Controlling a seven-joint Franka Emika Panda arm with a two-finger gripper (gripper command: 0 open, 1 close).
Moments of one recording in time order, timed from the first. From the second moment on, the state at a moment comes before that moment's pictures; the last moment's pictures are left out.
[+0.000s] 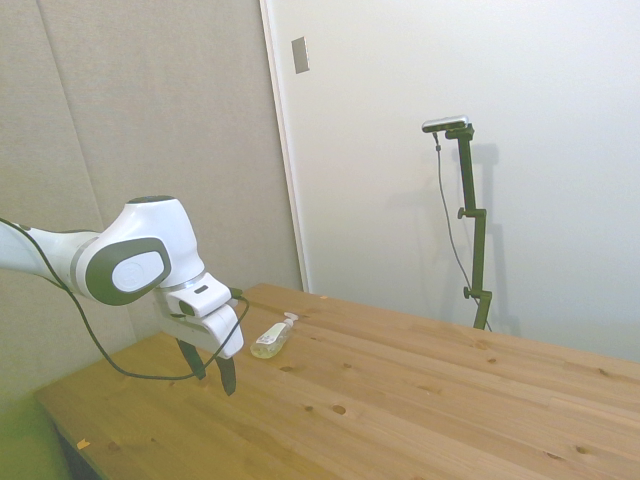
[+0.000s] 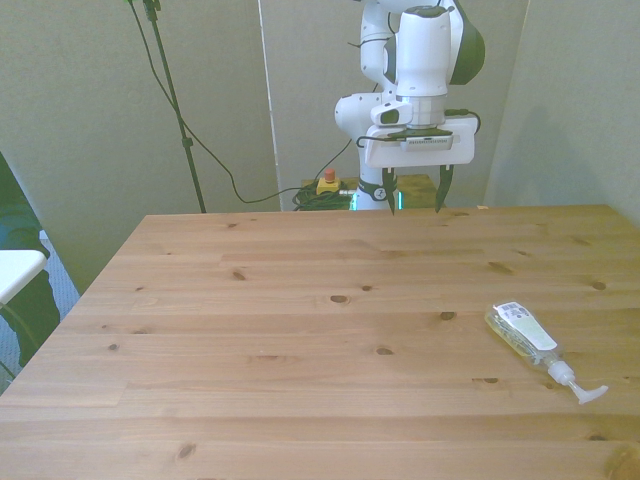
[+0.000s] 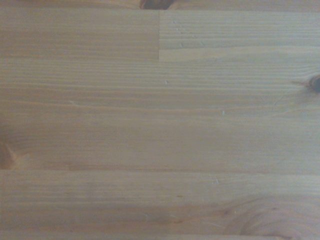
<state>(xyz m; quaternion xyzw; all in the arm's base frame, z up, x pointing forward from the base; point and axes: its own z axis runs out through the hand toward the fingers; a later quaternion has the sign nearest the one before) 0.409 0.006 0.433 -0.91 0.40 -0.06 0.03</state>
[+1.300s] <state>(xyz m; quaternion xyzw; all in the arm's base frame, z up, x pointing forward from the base) 0.699 0.135 0.432 -0.90 0.42 -0.12 0.04</state>
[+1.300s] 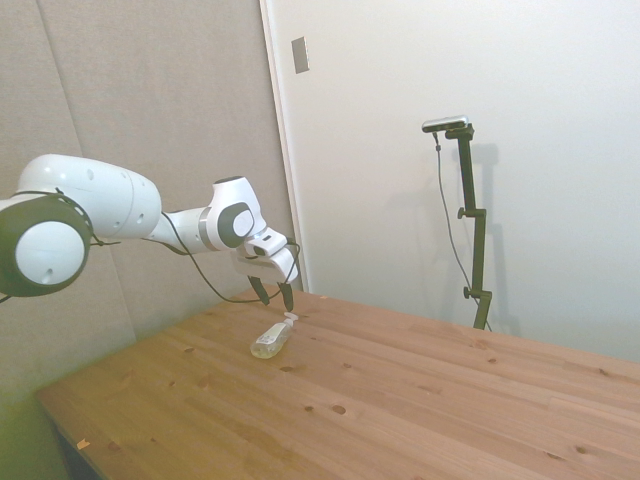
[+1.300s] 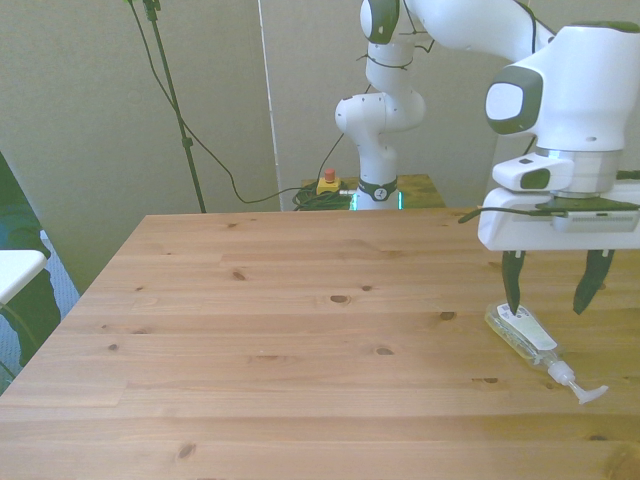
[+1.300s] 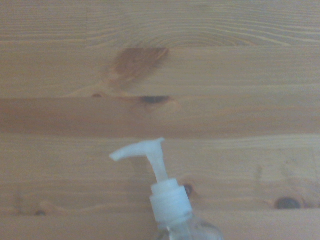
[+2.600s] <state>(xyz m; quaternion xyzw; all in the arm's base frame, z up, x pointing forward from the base) 0.755 0.143 0.358 -0.90 0.42 -0.06 -0.02</state>
